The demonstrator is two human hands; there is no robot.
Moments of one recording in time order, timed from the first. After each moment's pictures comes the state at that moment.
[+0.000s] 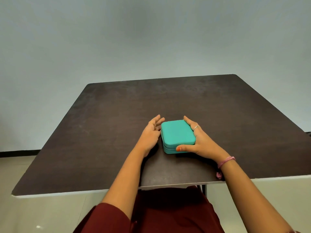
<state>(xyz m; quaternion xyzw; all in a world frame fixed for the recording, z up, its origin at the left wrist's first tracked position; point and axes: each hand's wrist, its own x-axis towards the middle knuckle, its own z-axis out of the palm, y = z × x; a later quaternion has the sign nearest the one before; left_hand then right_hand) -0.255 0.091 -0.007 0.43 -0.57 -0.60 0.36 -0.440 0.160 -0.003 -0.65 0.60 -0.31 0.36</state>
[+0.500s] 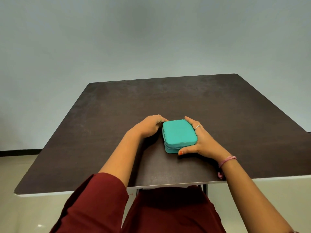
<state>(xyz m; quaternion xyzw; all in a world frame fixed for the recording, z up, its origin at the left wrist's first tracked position) -0.242 0.049 0.022 0.39 -0.88 -0.25 0.07 -0.441 0.157 -0.006 -0.64 0.59 -0.31 0.37</state>
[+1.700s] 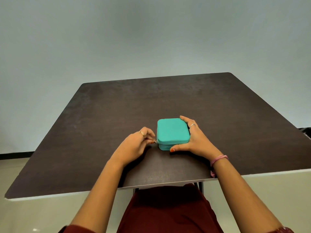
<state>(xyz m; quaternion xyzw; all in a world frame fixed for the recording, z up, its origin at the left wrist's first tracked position) -0.199 0.109 -0.003 0.39 -0.86 -0.27 0.21 -0.434 0.158 -0.007 -0.62 0.61 -0.35 0.35</state>
